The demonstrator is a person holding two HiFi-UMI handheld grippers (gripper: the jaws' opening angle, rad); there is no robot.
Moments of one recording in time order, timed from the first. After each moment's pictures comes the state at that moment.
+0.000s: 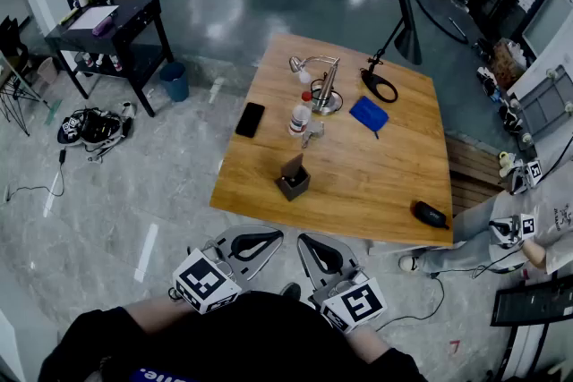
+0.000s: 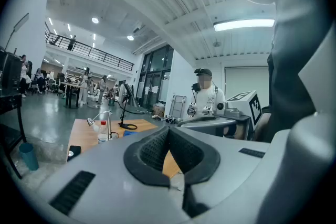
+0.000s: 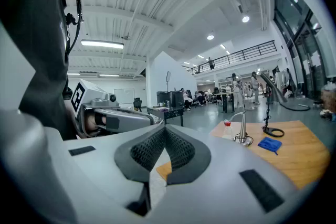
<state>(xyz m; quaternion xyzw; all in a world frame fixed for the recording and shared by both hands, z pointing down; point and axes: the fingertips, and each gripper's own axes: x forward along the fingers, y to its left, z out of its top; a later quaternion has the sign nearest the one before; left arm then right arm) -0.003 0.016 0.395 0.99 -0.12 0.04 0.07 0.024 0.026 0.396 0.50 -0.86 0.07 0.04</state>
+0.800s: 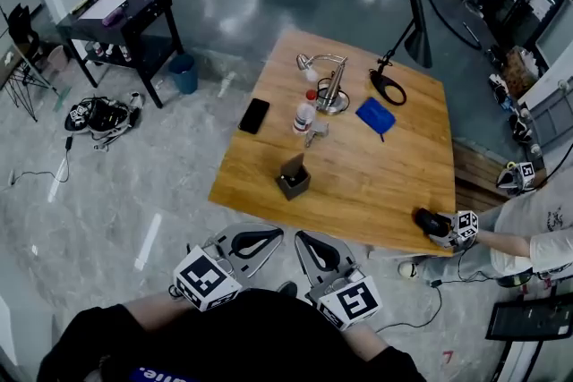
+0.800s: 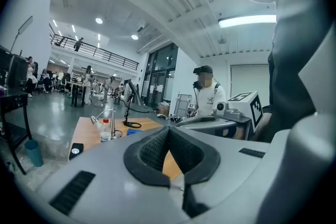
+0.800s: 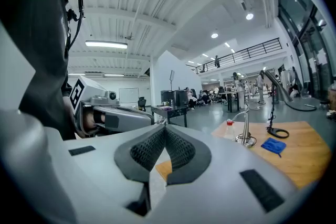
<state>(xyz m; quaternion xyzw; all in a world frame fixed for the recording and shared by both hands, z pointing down) 0.016 0.010 0.403 0.98 -0.15 0.05 0.08 0.039 0.017 0.405 0.47 -0.88 0.06 0.05</state>
